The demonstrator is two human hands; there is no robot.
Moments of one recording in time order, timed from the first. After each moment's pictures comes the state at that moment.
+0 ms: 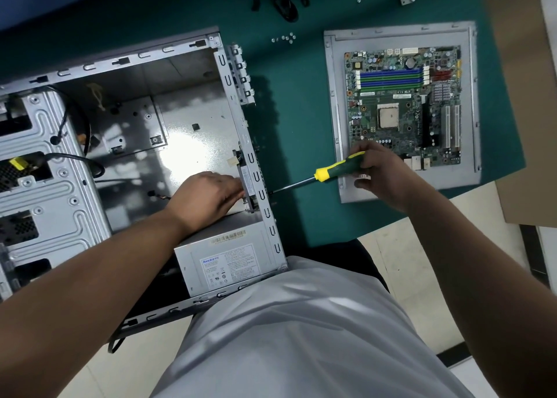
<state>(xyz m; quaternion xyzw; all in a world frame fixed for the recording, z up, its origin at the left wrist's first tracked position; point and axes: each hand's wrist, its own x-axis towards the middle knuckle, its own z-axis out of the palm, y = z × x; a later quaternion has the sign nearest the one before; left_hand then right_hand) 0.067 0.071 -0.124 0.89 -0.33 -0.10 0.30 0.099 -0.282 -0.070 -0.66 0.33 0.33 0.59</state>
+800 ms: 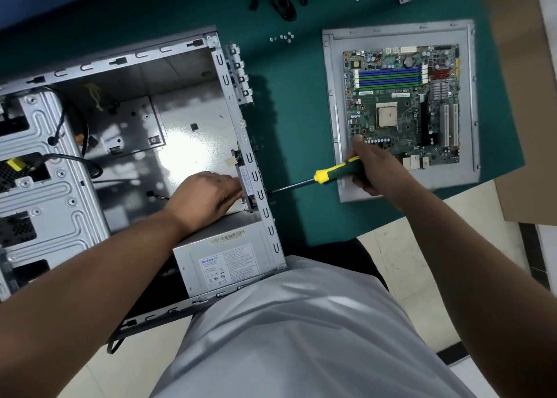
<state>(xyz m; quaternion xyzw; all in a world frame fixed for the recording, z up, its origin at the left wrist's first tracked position) 0.067 0.070 -0.121 0.89 -0.33 -0.10 0.30 0.096 -0.277 -0.069 -0.76 0.29 0.35 0.47</state>
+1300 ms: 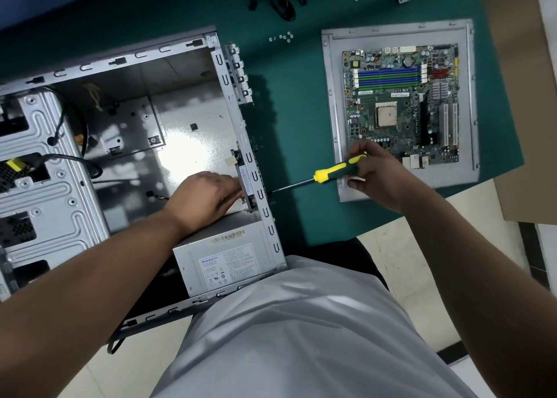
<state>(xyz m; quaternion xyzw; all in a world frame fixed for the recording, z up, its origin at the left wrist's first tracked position) 0.067 0.070 -0.121 0.89 -0.33 -0.10 0.30 0.093 -0.278 -0.067 -0.66 0.33 0.34 0.57</state>
